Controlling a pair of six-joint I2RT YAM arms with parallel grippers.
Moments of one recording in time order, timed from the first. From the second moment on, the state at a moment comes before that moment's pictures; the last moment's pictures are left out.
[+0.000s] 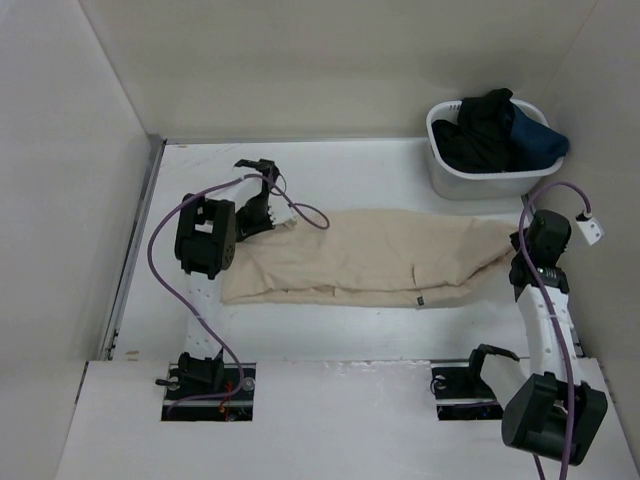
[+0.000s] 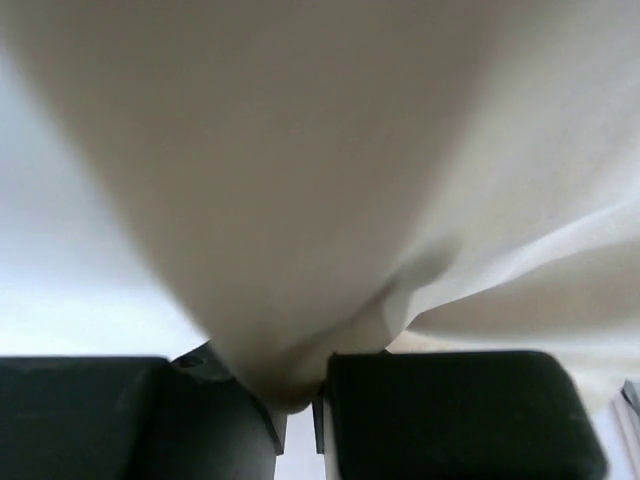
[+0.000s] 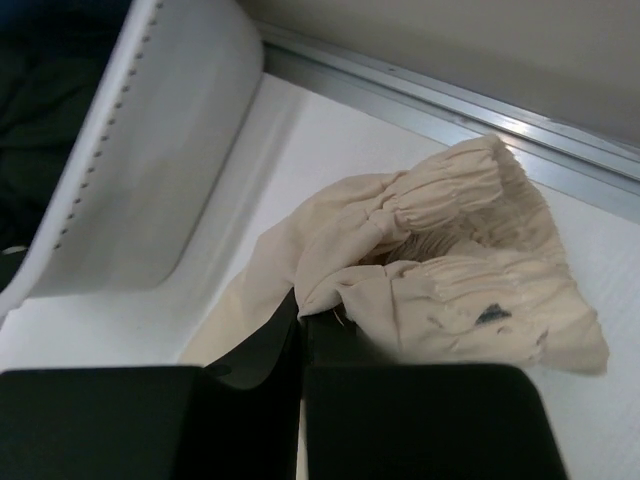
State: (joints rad) left arm -0.26 2.21 1.68 -1.17 -0.18 0.95; right arm -0.31 0.93 0.65 -0.20 0.37 0.73
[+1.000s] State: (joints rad) left arm 0.13 2.12 1.63 -1.08 -0.13 0.87; right arm 0.90 1.83 1.31 -0.12 0.50 -0.04
